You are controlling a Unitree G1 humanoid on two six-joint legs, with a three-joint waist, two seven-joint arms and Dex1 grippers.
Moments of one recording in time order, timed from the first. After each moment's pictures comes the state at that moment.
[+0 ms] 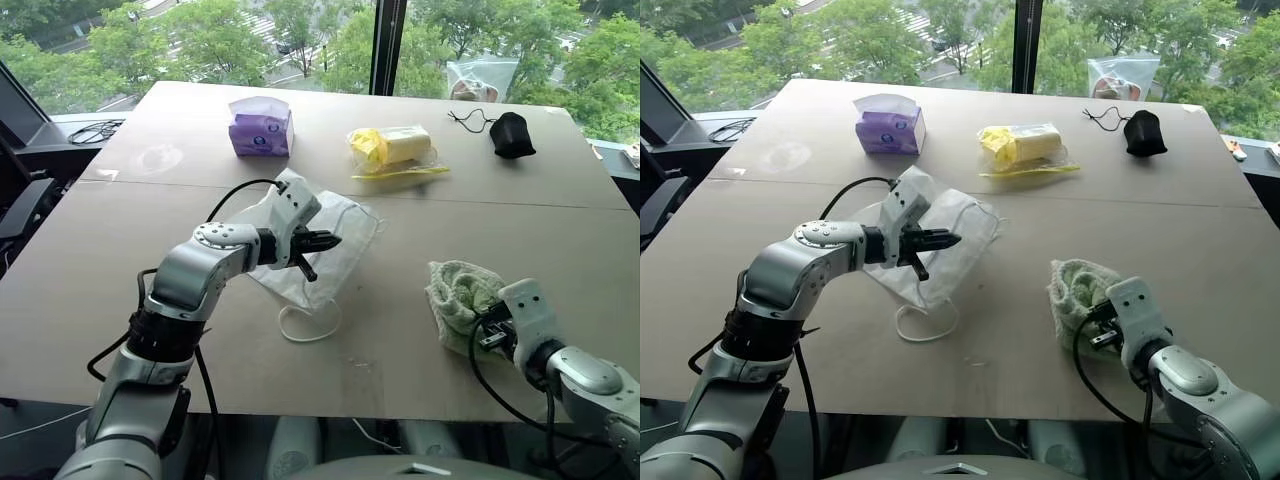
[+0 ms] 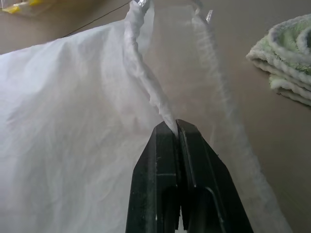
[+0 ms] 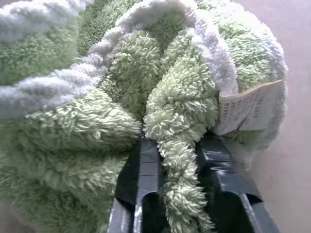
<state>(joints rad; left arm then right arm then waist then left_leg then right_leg) -0.54 0.60 -0.16 -0.17 -0.37 0.86 -0.78 0.24 -0.70 0.01 -0.77 0.55 0.91 -0.01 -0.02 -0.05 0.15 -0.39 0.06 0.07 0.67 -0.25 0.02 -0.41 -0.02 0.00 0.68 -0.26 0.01</state>
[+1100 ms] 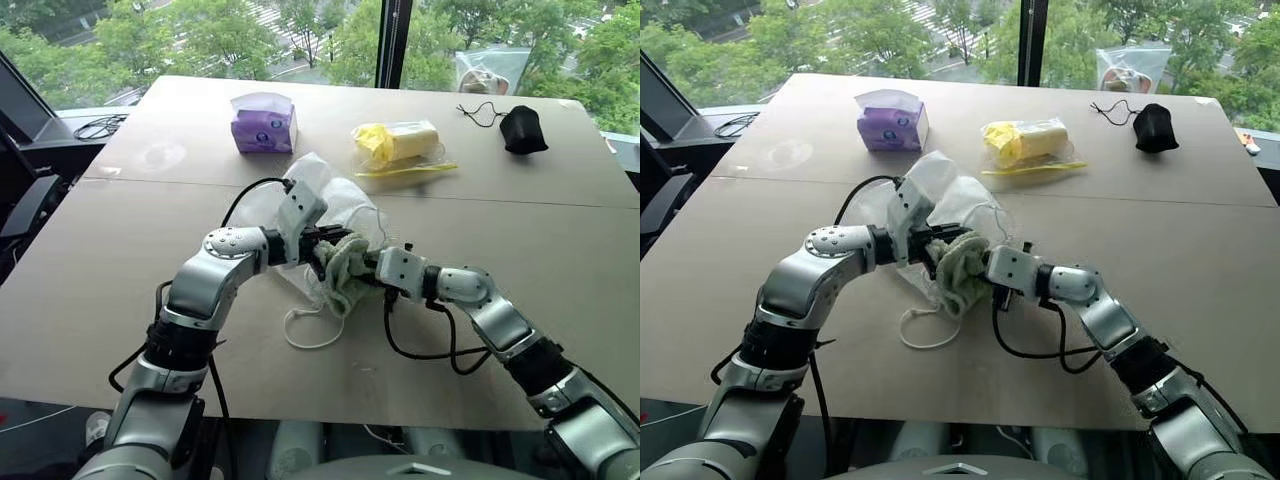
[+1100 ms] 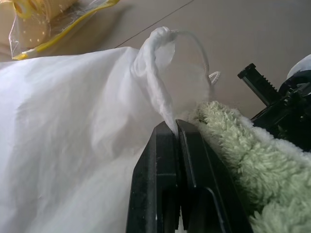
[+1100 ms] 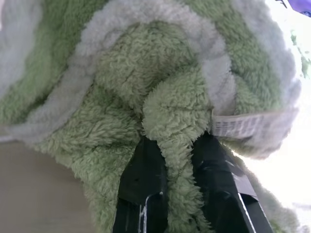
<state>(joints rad) -0.52 0.52 -0.13 -0.15 -0.34 0.70 -0.81 -0.49 -0.42 0.50 0.10 -0.06 -0.04 0.73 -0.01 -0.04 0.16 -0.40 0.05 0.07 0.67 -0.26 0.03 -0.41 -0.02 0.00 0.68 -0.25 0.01</state>
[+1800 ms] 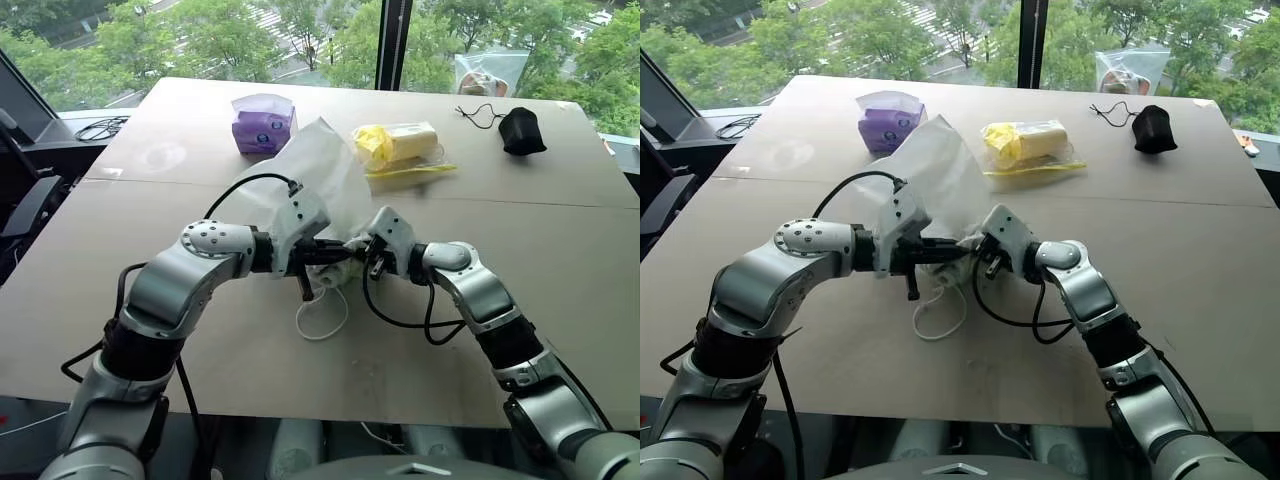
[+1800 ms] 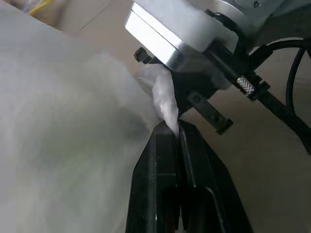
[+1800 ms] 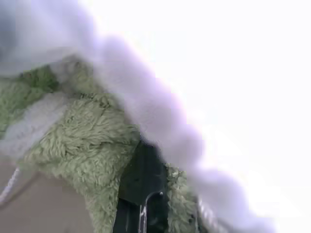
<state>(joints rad) -0.51 0.72 -0.17 -0.38 -0.43 0.87 -0.92 -0.56 -0.18 0.27 0.08 0.05 0.56 0.72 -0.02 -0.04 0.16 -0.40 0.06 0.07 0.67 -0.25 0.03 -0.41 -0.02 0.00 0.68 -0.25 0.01</state>
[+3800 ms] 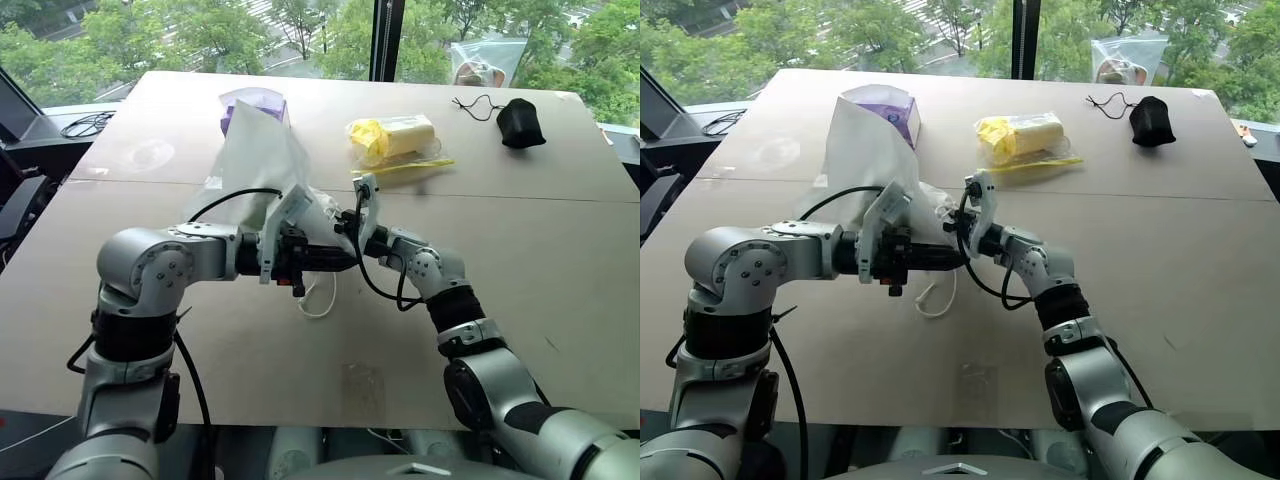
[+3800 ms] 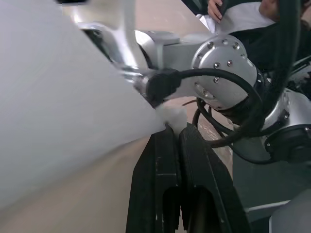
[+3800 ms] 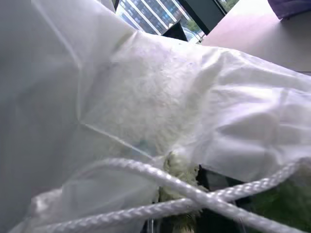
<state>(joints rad) -0.60 0.61 0.04 -0.31 -0.87 1.37 -0.85 -0.80 0.13 0.00 0.57 0.53 0.58 0.80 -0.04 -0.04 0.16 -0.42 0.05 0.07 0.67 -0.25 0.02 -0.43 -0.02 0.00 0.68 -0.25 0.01</state>
